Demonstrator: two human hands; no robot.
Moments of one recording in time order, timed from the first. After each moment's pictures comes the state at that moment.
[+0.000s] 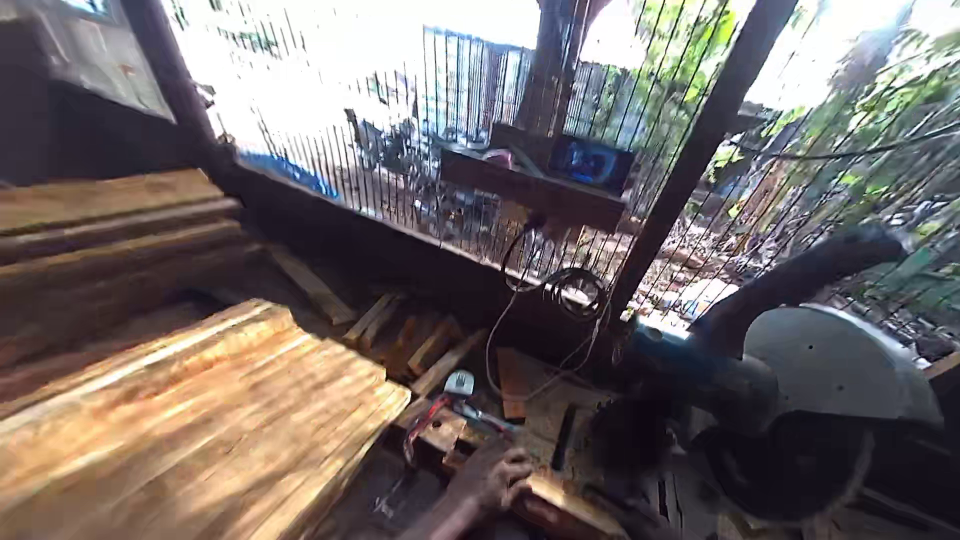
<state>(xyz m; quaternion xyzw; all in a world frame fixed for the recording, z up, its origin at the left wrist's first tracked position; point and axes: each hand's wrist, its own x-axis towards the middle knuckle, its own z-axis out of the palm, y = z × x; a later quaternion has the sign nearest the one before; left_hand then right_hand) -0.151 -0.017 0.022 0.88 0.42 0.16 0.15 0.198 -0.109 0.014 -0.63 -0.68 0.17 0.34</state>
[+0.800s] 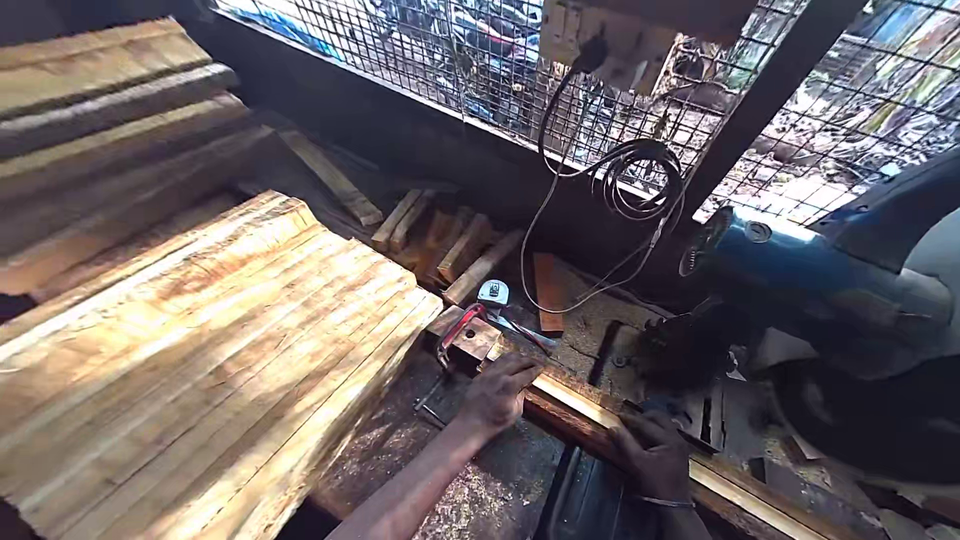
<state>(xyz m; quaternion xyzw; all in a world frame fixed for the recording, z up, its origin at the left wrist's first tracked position) -0.174 -0.046 0.006 0.80 0.51 0.28 0.11 0.140 -0.086 -0.007 -0.62 -0.68 0.16 0.37</state>
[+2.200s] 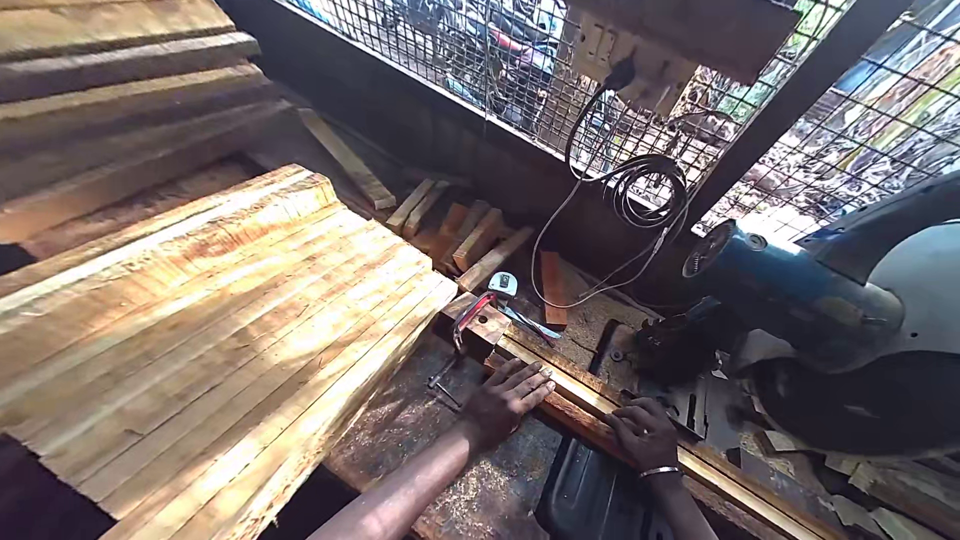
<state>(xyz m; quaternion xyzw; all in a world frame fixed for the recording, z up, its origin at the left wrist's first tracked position) -0.180 -0.080 -0.040 0.87 0.42 0.27 -0.06 0.143 -0.083 -0.007 -0.57 -0.75 0.09 0.33</state>
